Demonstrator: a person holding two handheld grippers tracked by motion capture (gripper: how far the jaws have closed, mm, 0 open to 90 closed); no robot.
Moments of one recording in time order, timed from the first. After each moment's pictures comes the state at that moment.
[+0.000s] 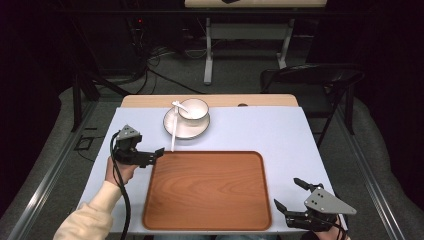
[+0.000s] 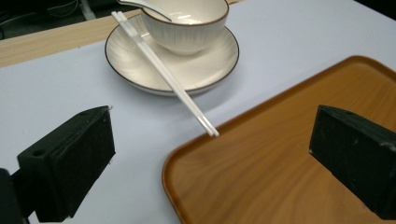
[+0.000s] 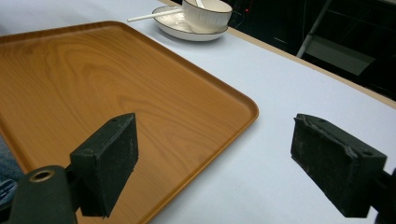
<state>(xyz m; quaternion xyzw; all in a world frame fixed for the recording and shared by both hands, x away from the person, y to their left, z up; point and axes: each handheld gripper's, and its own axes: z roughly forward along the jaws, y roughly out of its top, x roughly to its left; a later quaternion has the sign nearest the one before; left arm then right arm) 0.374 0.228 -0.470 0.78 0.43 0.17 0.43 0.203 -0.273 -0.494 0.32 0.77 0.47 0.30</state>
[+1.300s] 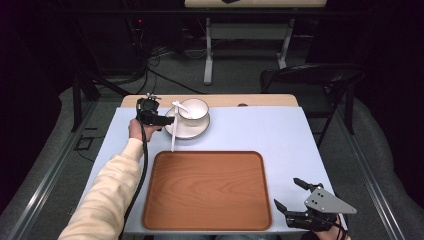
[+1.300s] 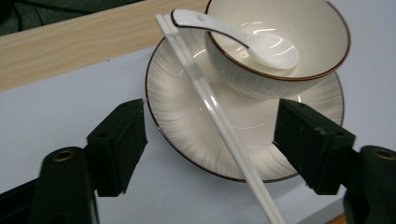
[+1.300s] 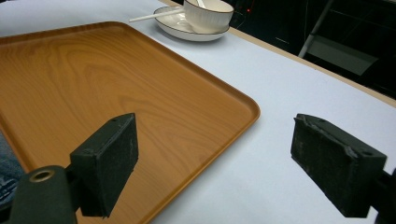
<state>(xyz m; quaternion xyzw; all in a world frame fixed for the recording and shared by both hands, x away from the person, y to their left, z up) 0.509 0.193 -0.477 0.78 0.51 0.16 0.32 0.204 -0.273 -0.494 0.32 0.77 0.47 0.30</state>
